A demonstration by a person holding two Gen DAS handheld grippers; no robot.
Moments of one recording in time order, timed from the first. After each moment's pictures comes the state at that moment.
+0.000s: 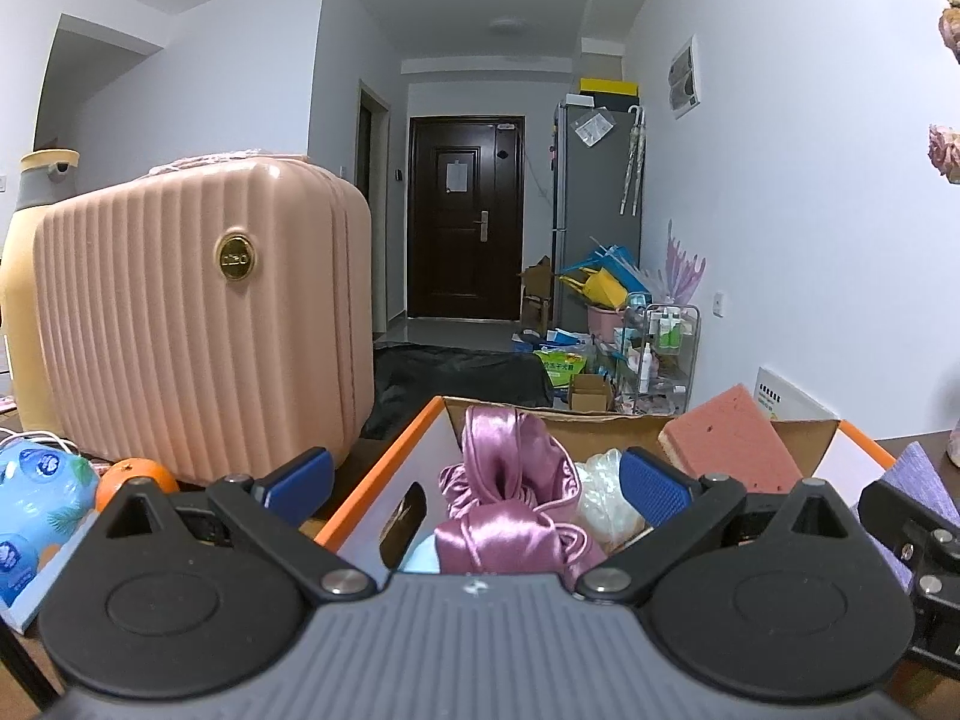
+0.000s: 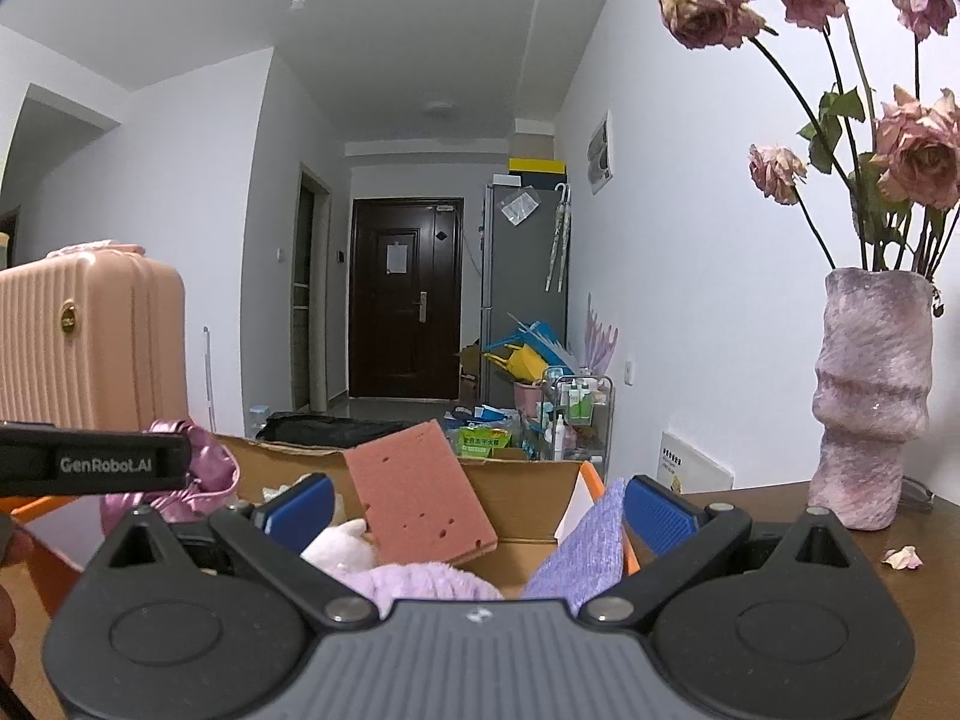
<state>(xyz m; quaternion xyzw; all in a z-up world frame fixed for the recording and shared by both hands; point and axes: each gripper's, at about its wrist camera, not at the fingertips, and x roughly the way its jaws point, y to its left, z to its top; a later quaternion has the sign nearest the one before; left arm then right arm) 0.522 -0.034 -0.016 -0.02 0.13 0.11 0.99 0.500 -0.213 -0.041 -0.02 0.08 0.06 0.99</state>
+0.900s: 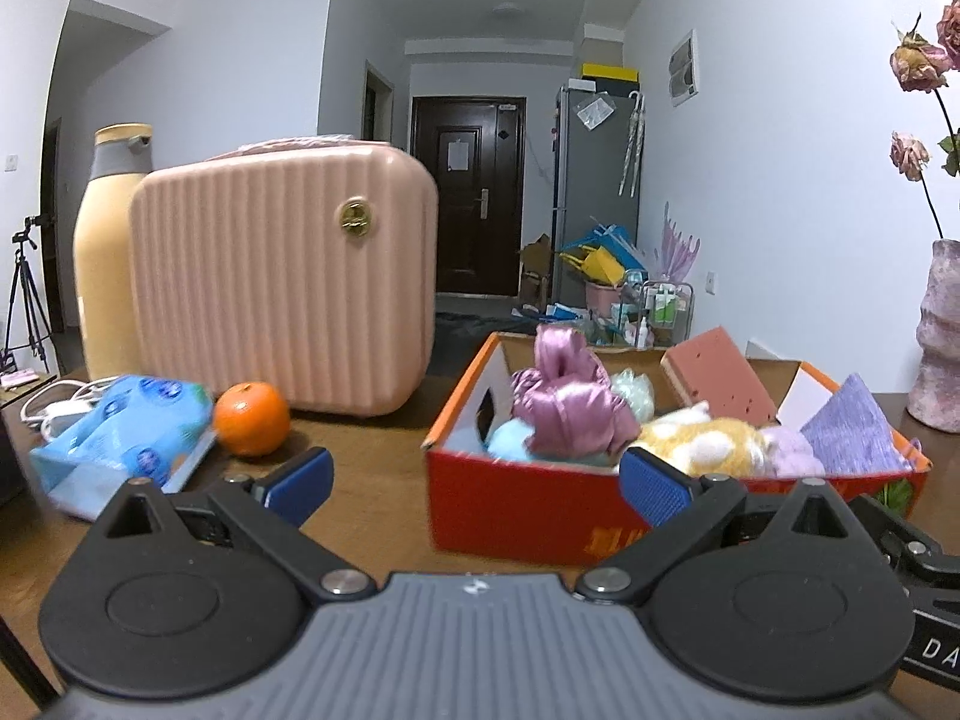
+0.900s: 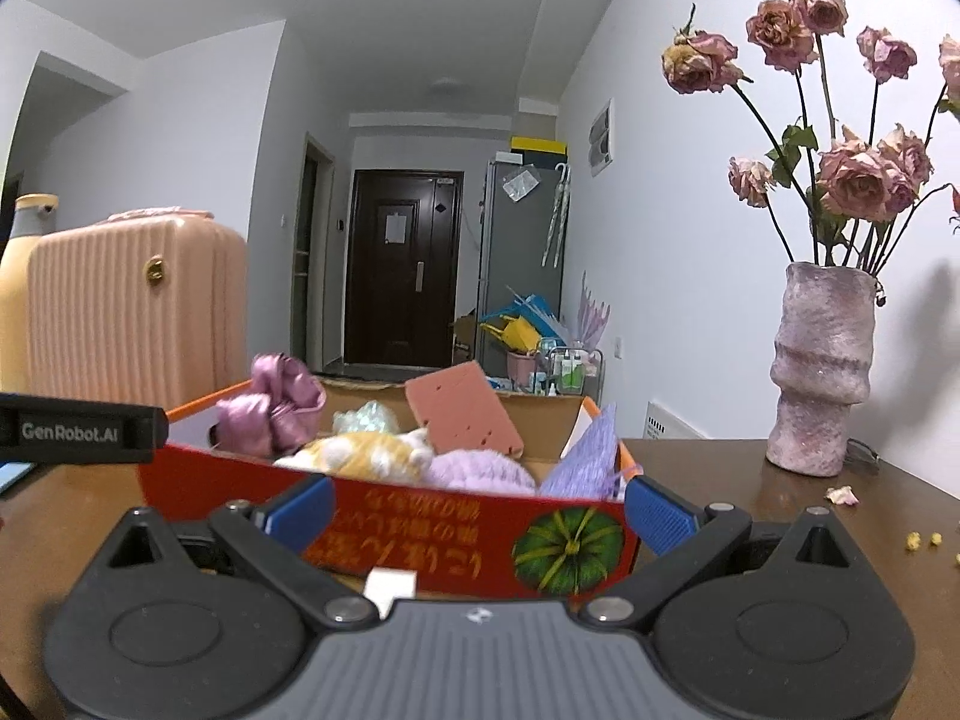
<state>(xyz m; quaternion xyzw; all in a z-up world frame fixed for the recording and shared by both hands) 0.409 -0.005 -0.014 -0.03 0.16 0.10 0.98 0.390 -0.185 -0.043 -0.03 0.11 0.05 0.99</state>
